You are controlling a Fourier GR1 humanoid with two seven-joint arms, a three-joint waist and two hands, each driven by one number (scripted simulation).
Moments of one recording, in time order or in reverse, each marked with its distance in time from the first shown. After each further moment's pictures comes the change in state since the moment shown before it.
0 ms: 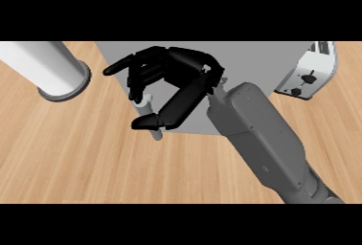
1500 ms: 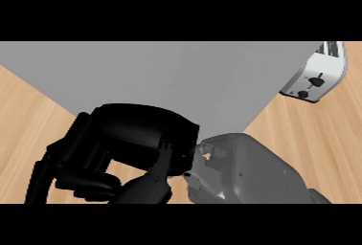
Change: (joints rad) left arm -0.010 0.201 -0.140 0.010 0.061 0.115 -0.162; right arm 0.019 0.040 0.217 -0.464 -0.207 -0.363 0.335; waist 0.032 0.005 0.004
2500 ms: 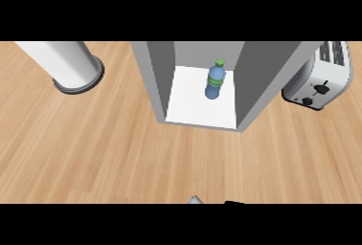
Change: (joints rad) left arm -0.254 0.025 -0.247 -0.076 -0.033 0.261 0.058; right arm 0.720 -0.139 0.058 -0.610 0.355 0.133 -0.126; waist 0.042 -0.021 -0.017
